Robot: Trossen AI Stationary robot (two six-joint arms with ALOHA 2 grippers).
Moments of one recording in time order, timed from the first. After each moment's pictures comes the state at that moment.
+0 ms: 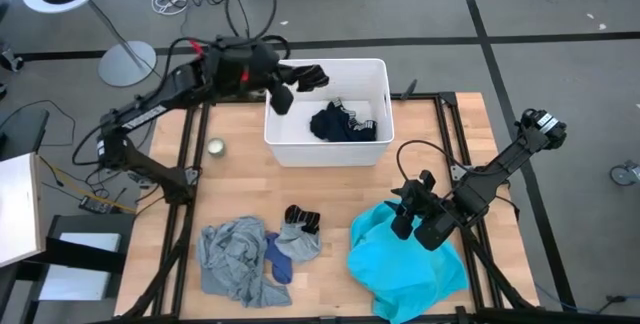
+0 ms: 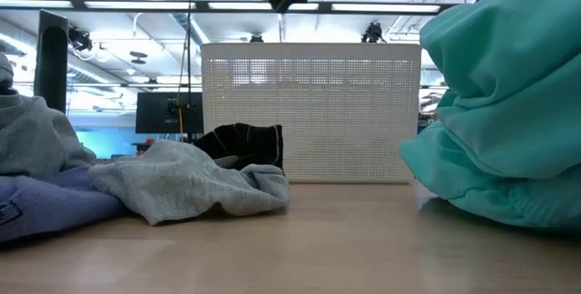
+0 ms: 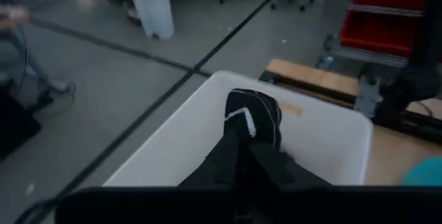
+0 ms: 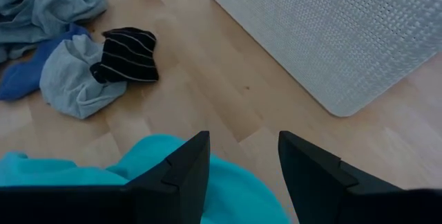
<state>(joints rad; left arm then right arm) 0.37 1.41 1.73 -0.69 -0.20 -0.02 0.69 1.25 0.94 -0.87 0.82 1.13</state>
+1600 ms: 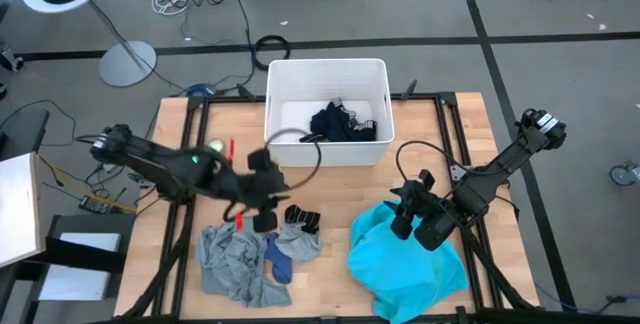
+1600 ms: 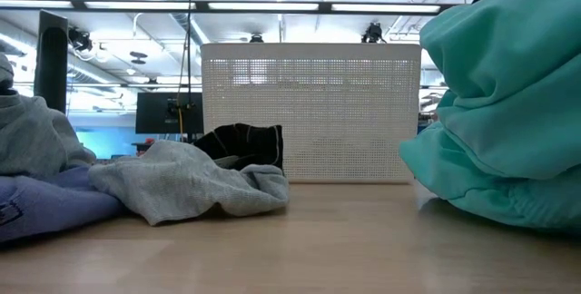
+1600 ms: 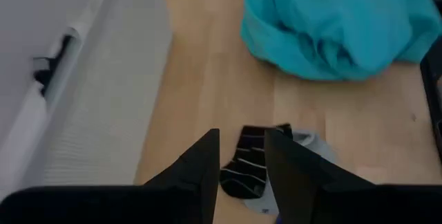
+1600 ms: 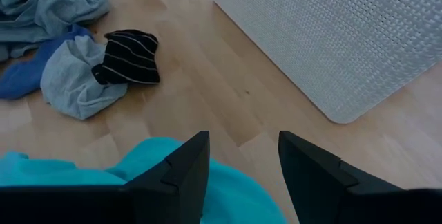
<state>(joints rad) -0.36 1.38 1.42 -0.90 -0.39 -0.35 0.69 1.25 0.94 -0.85 0.83 1.10</state>
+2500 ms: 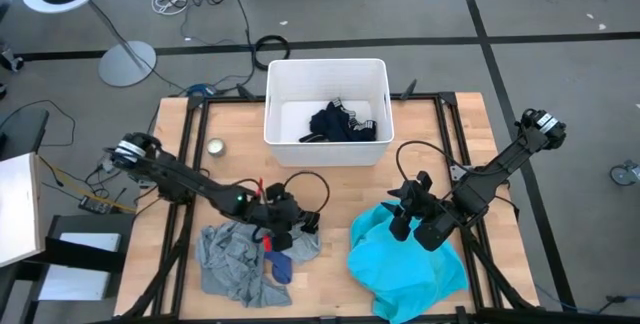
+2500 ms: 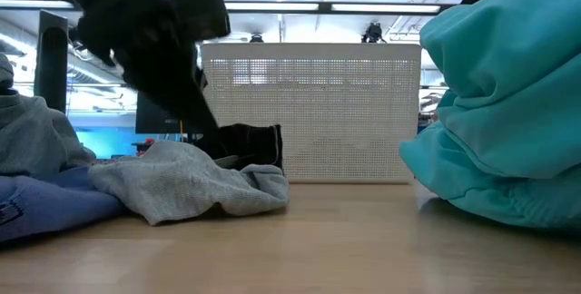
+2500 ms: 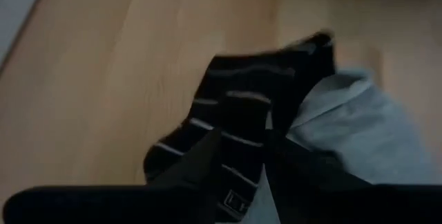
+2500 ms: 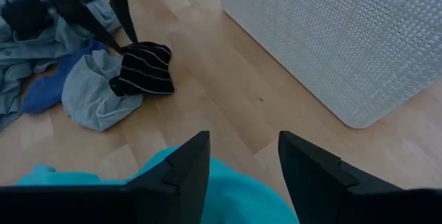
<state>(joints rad) -0.36 1.59 0.82 -0.14 -0.31 -0.45 0.69 1.25 0.94 -0.79 0.83 1.10</state>
